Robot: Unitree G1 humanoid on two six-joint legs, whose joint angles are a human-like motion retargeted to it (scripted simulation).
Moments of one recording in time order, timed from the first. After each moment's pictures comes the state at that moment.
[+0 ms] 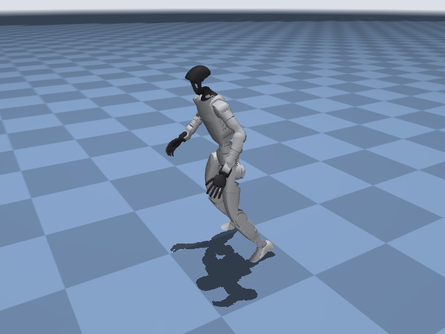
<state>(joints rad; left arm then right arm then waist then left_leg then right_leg) 0.02 0.64 -0.38 0.53 -0.07 -0.06 0.42 0.21 -0.71 0.17 0.18 0.26 -0.06 -0.26 0.07 0.00 0.20 -0.18 0.12 0.06 0.62 -0.22 0.12 -0.19 -0.27 -0.14 0.60 -0.18 -0.13</state>
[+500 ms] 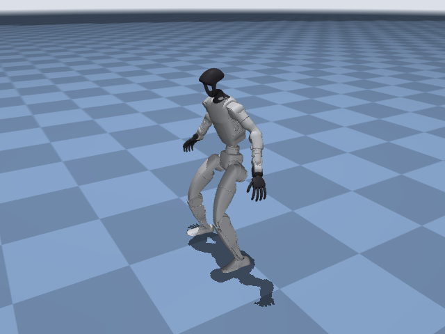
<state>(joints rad) 0.06 0.68 -0.15 0.87 -0.11 -0.01 0.31 0.28 -0.66 -0.05 0.73 0.26 0.04 -0.35 0.07 -0.01 0.52 -0.33 0.08 -0.08 0.86 -0.36 0.08 -0.35 -0.33 0.04 0.85 -0.35 -0.10</state>
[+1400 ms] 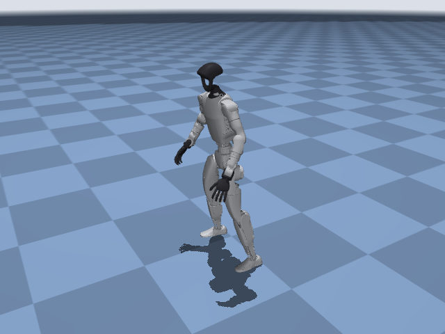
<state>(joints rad) -0.09 0.51 -0.37 0.88 0.14 -0.05 0.19 0.08 -0.54 0.33 0.71 -0.03 0.00 -0.21 0.08 -0.05 0.13 0.00 0.14 0.09 0.12 -0.22 -0.05 -0.07 -0.28 -0.12 0.16 -0.13 0.16</state>
